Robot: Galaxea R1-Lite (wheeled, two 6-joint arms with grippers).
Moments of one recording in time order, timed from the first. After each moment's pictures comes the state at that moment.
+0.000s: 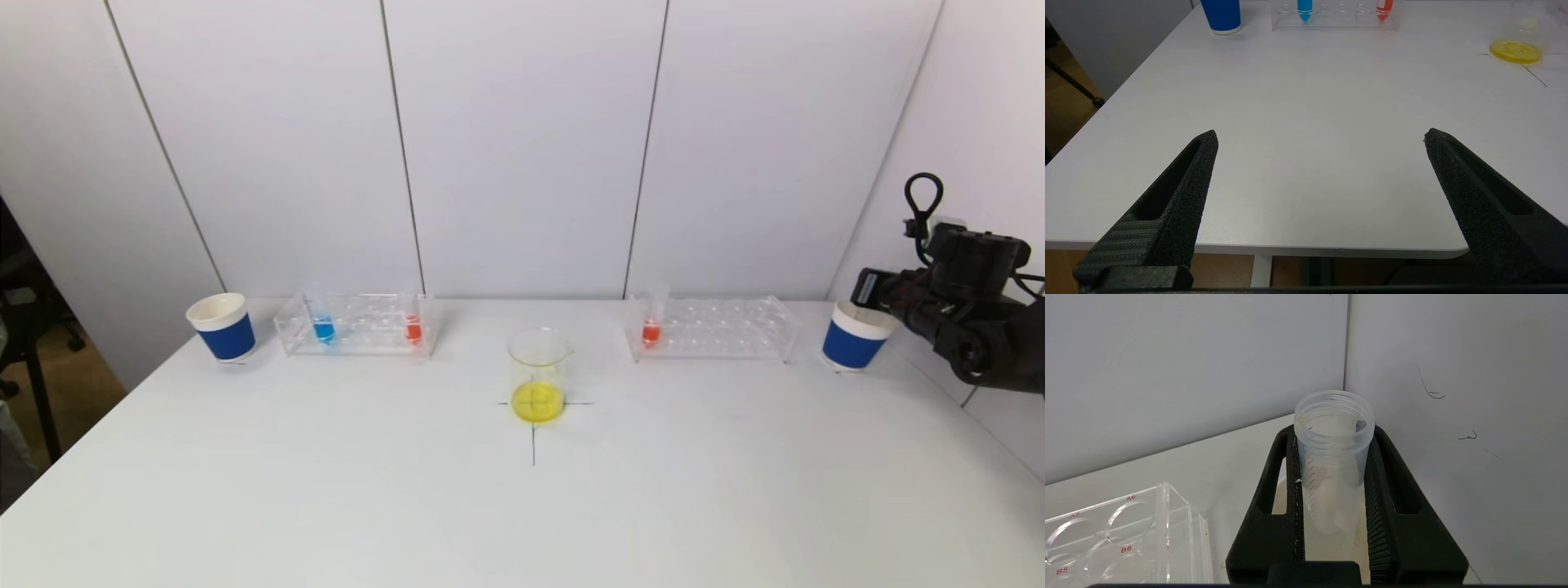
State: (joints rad) left arm 0.00 0.00 -0.07 0.17 0.01 -0.01; right arm -0.25 2.21 -1.13 -0.85 -0.09 0.08
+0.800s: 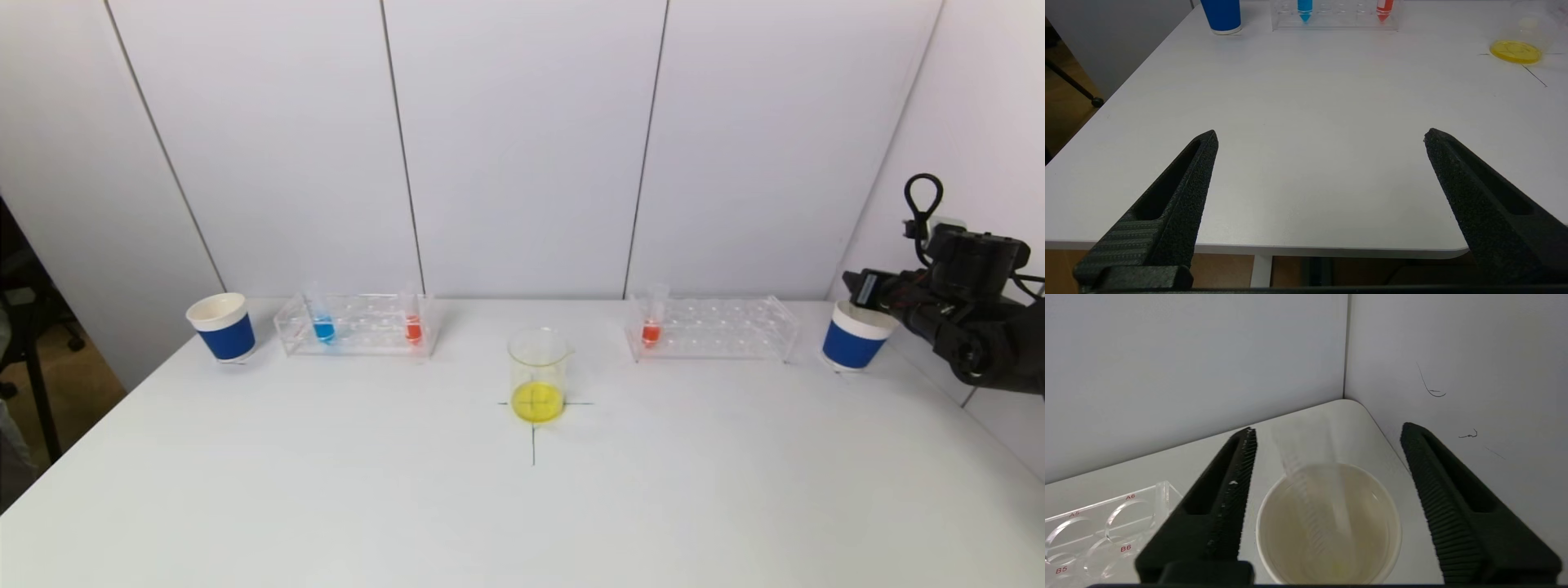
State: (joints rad) left arm 0.00 0.00 -0.07 0.17 0.01 -0.01; right arm -0.25 2.21 -1.13 -0.85 -0.09 0.09
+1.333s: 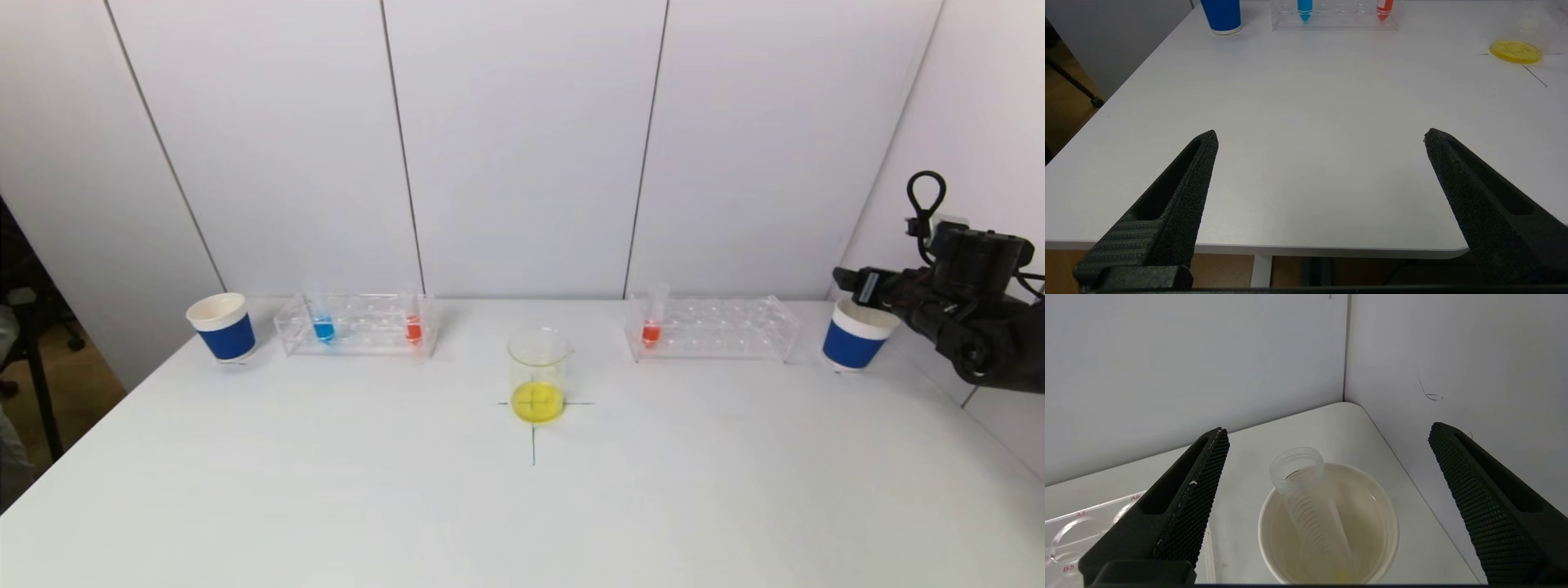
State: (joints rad) left arm 0.00 0.00 -0.07 0.17 0.01 -0.01; right arm -0.25 2.20 -1.12 -0.85 -0.09 0.08
